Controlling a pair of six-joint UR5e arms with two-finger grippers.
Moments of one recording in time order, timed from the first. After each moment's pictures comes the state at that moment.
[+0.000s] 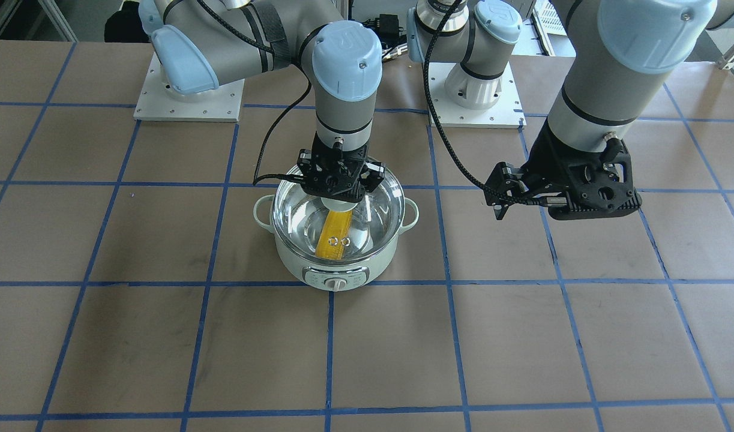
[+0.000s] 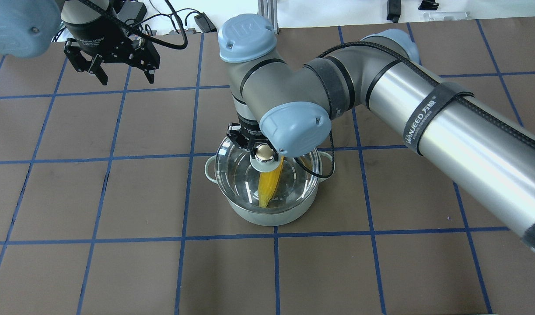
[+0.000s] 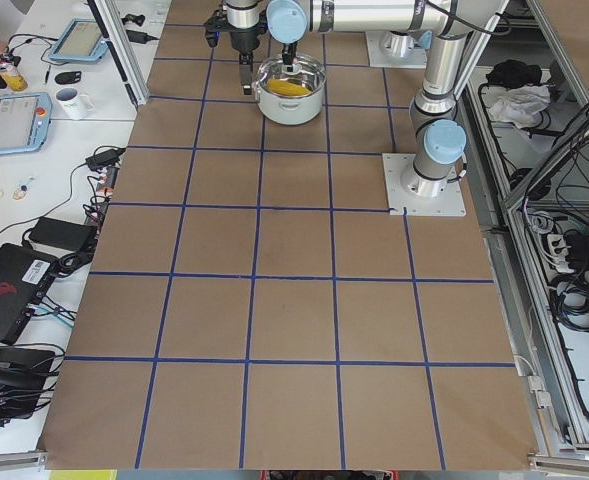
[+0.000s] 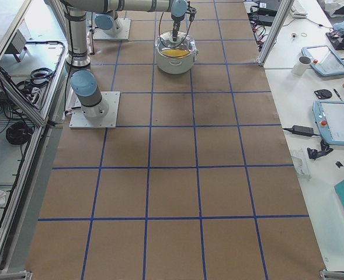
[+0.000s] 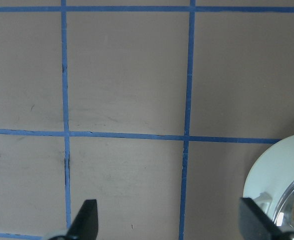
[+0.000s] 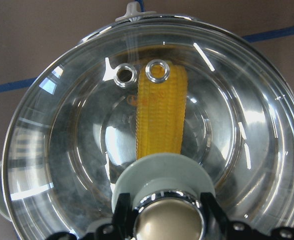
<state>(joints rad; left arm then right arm) -1.54 -1.74 -1.43 -1.53 1.65 -0.02 2.04 -1.28 1.56 -1.78 -1.56 0.65</state>
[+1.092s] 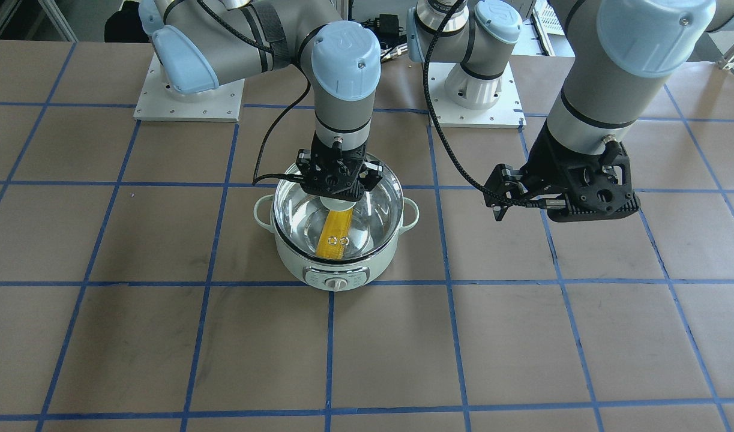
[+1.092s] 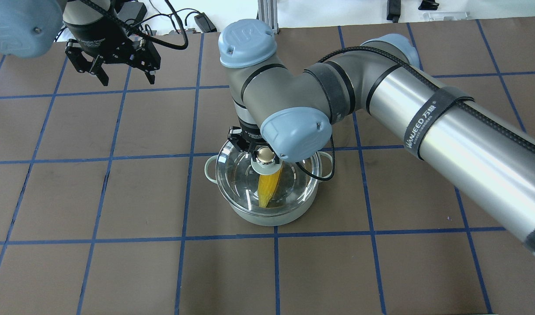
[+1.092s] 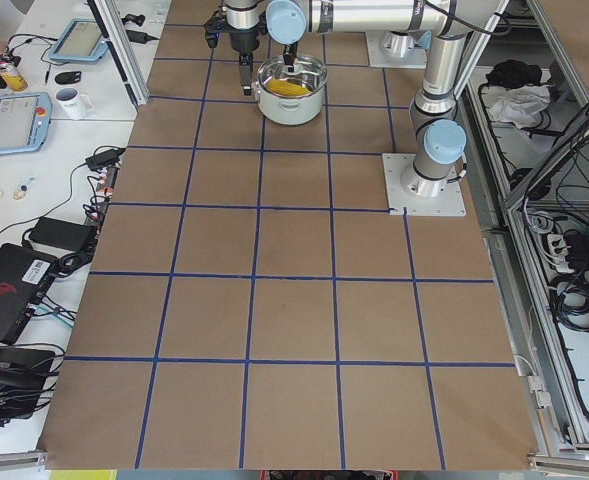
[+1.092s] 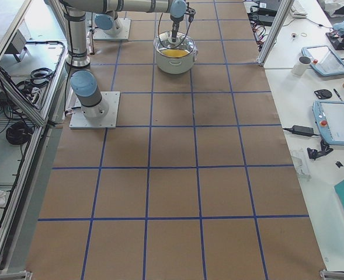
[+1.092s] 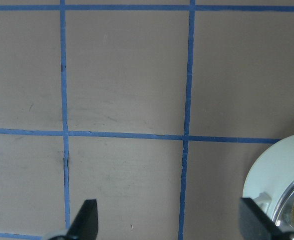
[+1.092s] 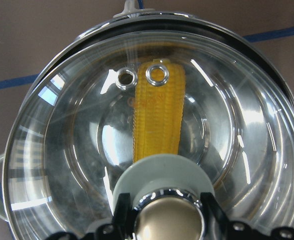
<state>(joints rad) -1.54 -1.74 -1.43 -1.53 1.65 -0.02 2.04 -1.28 1.58 -1.79 -1.56 0.64</state>
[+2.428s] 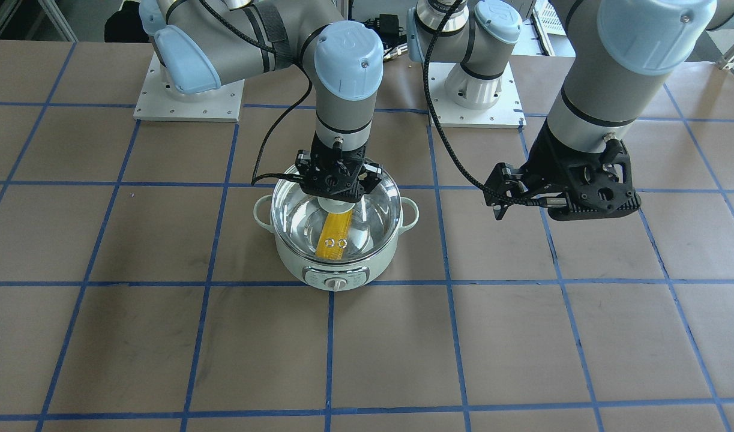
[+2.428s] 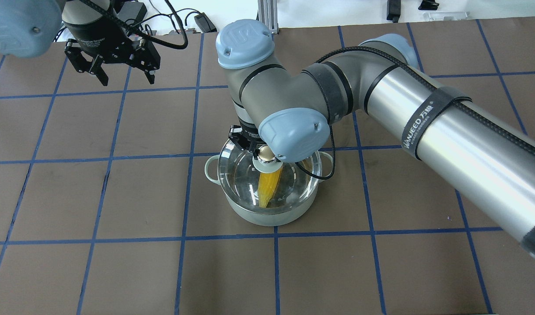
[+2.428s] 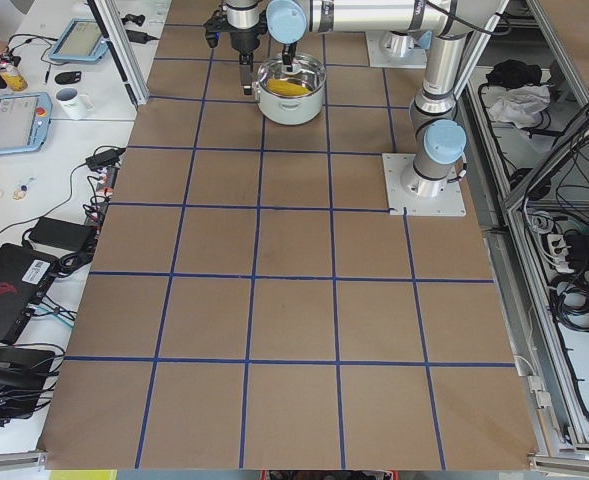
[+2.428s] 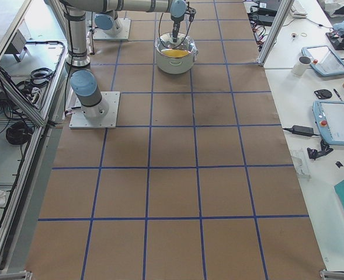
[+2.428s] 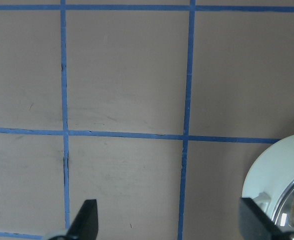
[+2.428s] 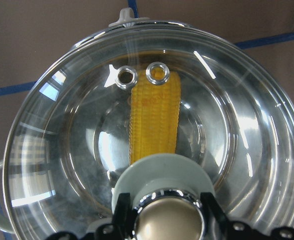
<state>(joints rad) -1.54 -1.74 -1.43 -1.53 1.65 -0.02 2.04 -1.28 1.58 -1.80 -1.58 0.65</state>
